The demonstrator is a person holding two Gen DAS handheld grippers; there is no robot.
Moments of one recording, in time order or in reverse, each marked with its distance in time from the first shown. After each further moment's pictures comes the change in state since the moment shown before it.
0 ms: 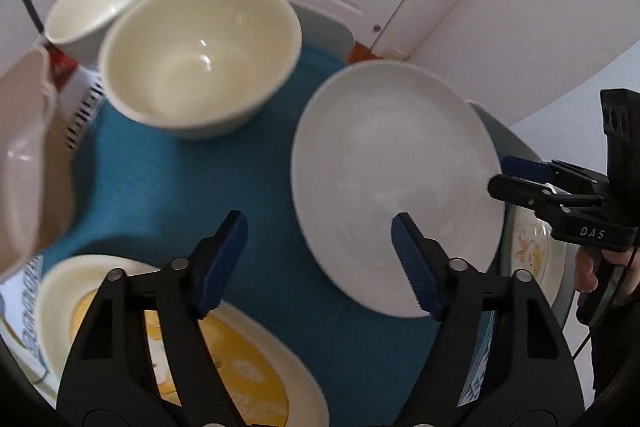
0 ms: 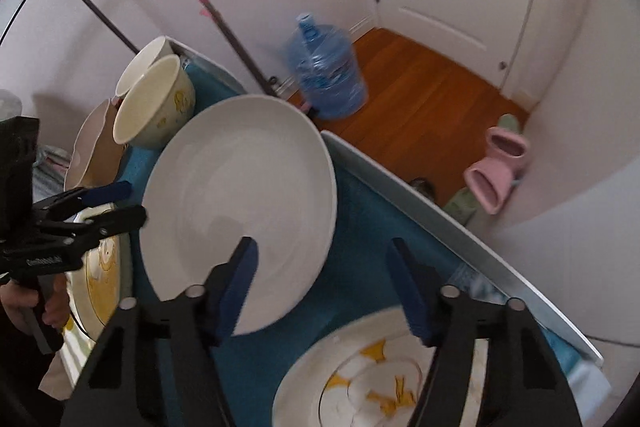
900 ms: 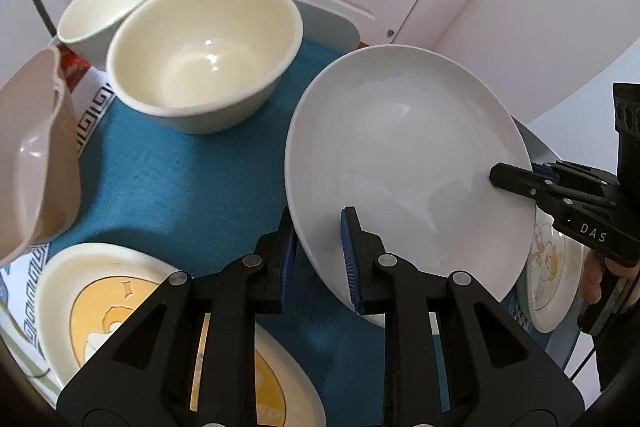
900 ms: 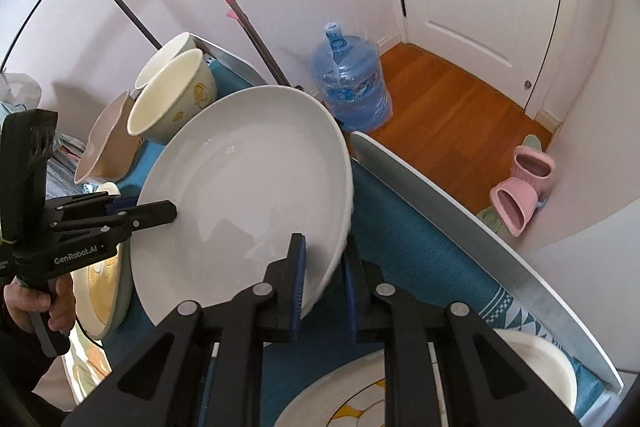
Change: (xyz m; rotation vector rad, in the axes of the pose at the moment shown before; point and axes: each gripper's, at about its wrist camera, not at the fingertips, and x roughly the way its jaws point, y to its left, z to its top) left arm -0.017 -0.018 -0.030 0.019 -0.054 0.075; right arm 0.001 0.011 -0.006 -0.066 -0.086 0.037
